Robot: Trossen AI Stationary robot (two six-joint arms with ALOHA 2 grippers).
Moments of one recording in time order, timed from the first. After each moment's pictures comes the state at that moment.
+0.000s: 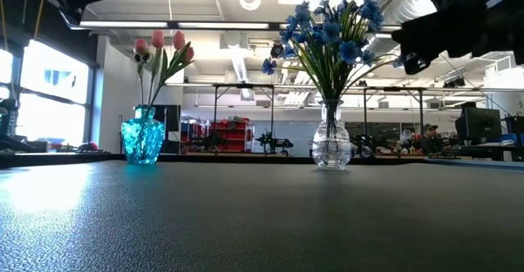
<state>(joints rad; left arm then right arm) -0.16 0.17 0.54 -0.45 -0.38 -0.26 0.01 0.63 0.15 0.40 -0.19 0.09</state>
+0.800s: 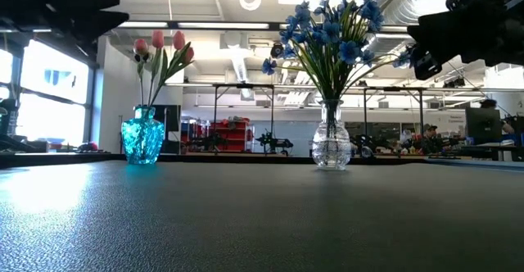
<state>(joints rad) -0.16 0.00 0.15 -0.04 -0.30 -0.11 -0.03 0.46 0.01 0.52 -0.26 0.18</state>
